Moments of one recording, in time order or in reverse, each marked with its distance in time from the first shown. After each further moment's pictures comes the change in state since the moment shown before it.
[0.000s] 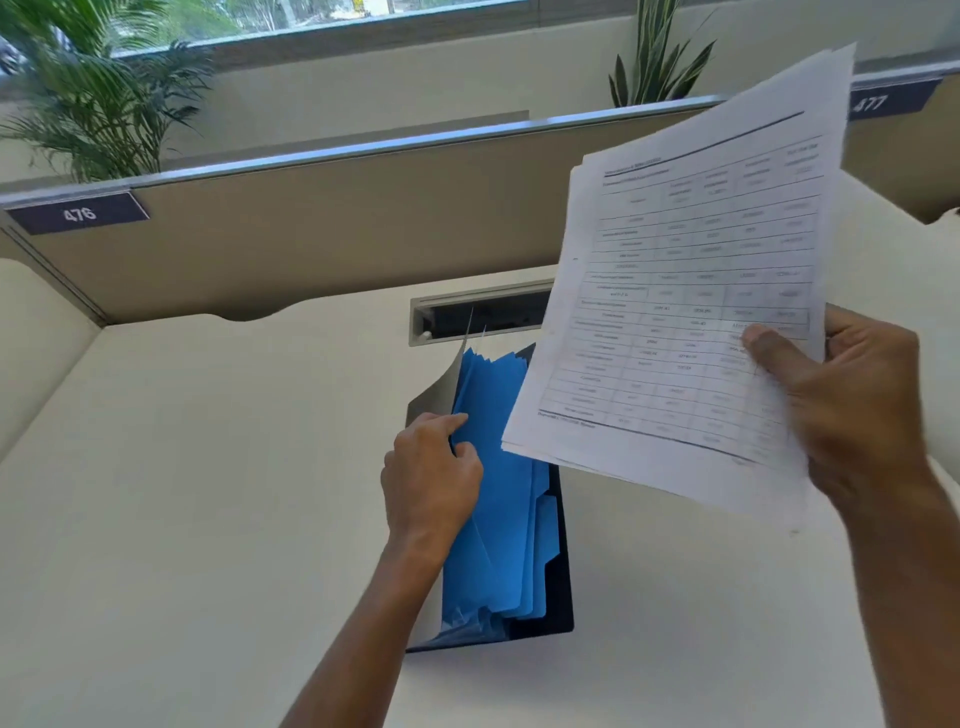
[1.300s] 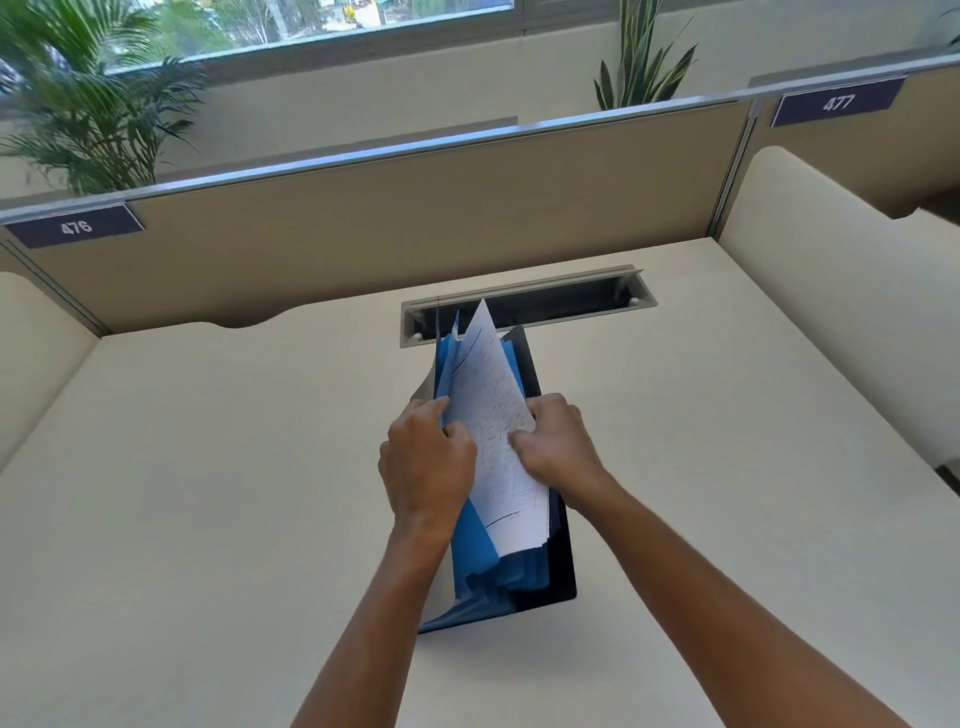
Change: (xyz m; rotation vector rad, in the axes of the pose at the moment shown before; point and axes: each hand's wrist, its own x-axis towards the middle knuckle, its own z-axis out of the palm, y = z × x) left_hand -0.007 0.021 0.004 -0.010 0.111 -0.019; right_hand -0.050 0.075 0.131 -0.460 -0.532 0.266
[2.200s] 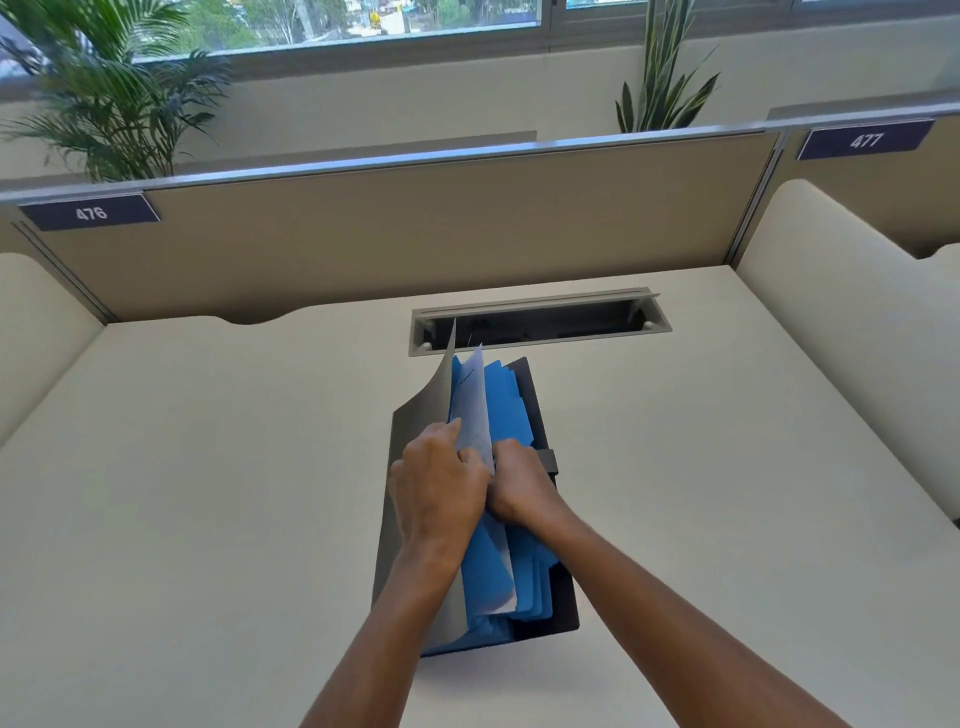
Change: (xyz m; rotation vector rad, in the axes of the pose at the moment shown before) left_hand 0.005 -0.008 0.008 0.057 -0.018 0.017; right_hand 0.014 -0.001 0.047 -0.169 -0.224 -0.008
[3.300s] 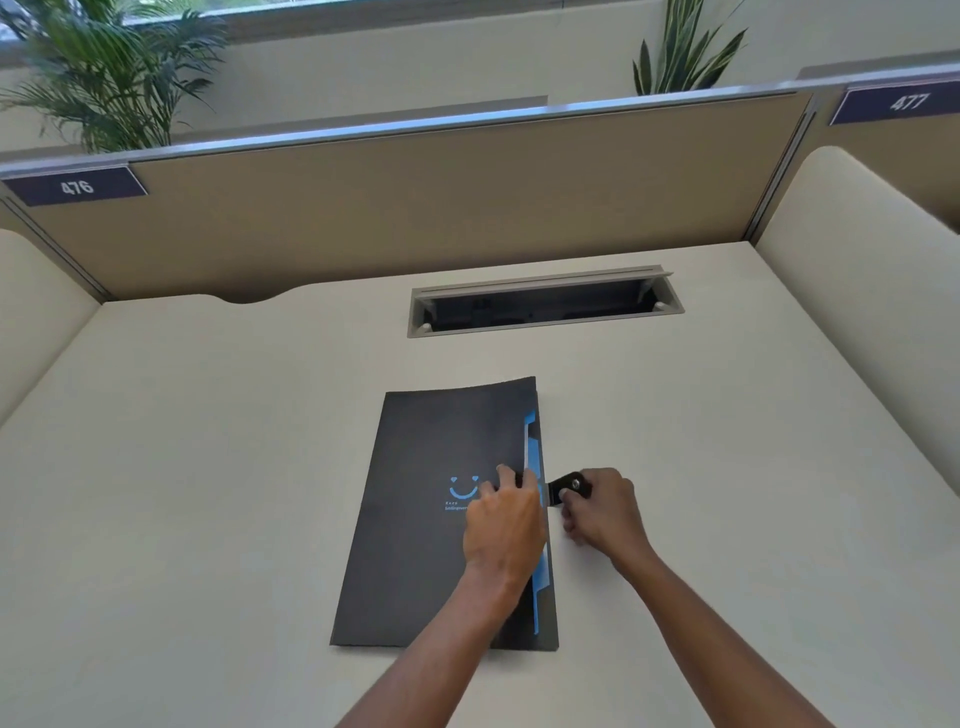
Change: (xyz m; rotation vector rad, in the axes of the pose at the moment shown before) left_hand -0.033 -0.021 0.113 0.492 -0.402 0.322; right_hand 0.008 0.124 -0.011 0.185 0.212 0.212
